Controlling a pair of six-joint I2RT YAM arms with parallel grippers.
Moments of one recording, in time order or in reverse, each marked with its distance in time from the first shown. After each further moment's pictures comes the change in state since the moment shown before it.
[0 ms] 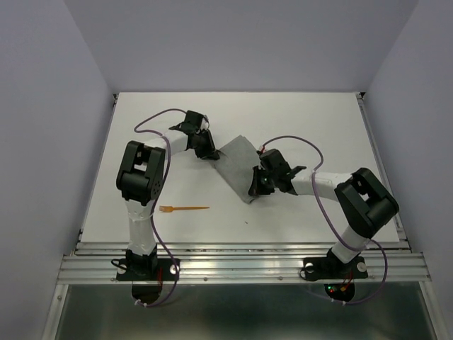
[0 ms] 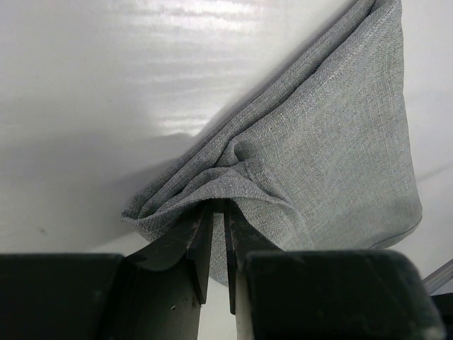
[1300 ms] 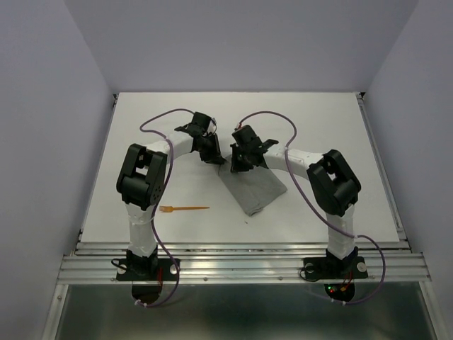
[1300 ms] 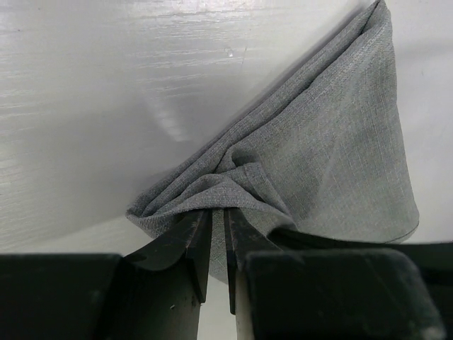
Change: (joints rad) left arm -0.077 -0.065 -0.031 -0.076 -0.018 0.037; right arm 0.068 0.287 0.530 -0.238 0.143 0.016
